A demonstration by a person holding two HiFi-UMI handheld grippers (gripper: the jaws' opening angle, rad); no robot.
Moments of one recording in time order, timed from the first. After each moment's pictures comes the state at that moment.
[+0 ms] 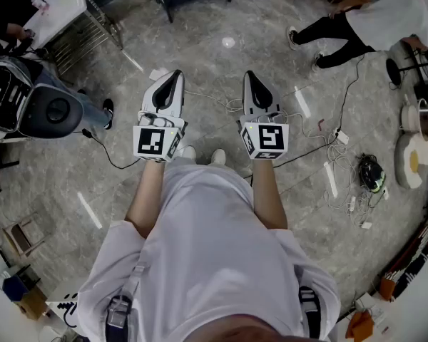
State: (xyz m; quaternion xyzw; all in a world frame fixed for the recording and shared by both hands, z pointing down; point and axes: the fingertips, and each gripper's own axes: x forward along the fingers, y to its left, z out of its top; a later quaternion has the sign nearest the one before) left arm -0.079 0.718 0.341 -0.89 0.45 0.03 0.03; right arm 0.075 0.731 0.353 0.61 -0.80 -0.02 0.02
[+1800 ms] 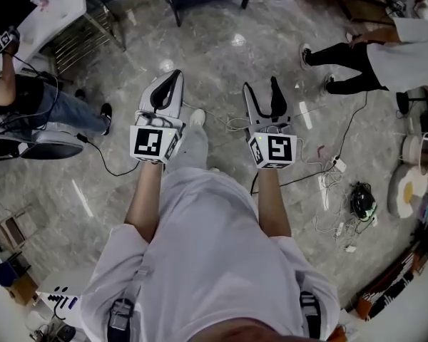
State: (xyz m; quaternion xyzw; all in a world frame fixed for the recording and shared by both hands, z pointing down) left arm -0.059 0.527 0.381 -0.88 0.48 0.00 0.01; right arm 0.117 0.544 0.396 0.58 -0.82 0.01 0.03
